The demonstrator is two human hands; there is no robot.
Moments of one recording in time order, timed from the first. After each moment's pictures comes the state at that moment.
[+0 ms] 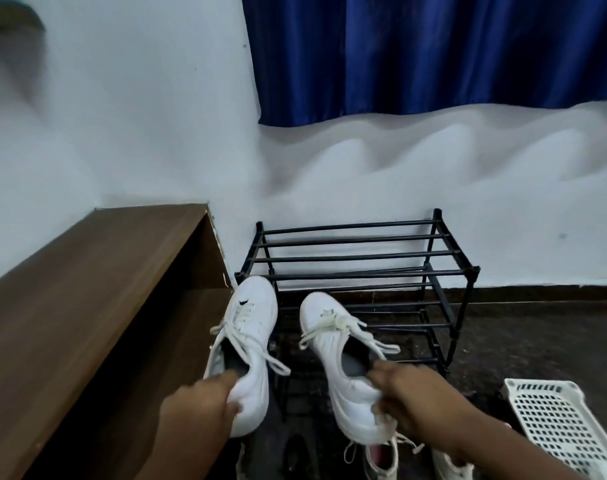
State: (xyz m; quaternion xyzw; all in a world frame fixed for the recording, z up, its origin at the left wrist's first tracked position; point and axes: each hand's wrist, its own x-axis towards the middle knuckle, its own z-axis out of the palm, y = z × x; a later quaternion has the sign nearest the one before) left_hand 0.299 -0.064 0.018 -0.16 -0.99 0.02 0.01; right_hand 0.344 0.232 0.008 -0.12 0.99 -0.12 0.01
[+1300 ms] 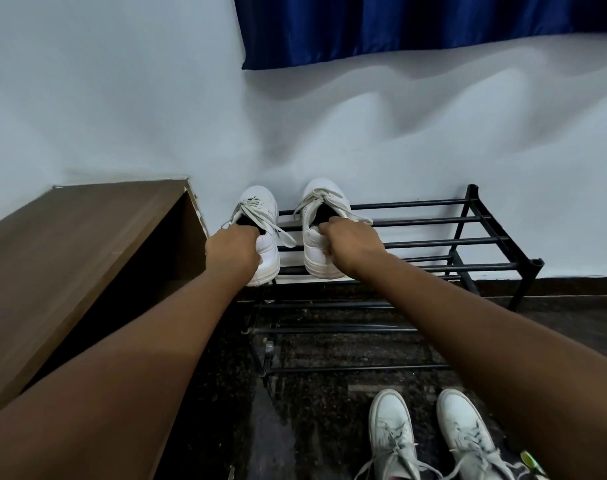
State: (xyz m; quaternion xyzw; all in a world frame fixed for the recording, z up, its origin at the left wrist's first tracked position) left_hand 0.040 0.035 -0.002 -0.13 -0.99 0.01 0.11; right_hand 0.091 0.221 -0.006 -0.02 0.99 -0.06 -0.09
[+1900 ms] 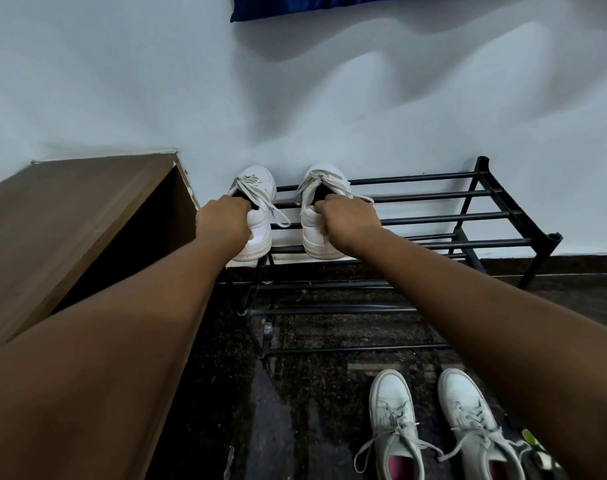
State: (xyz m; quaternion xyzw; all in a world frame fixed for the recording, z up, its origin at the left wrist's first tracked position) left_hand 0.006 0.032 -0.019 -0.12 -0.99 0.02 0.08; right_hand 0.070 0.218 -0.026 -0.01 1.00 -0.05 -0.08
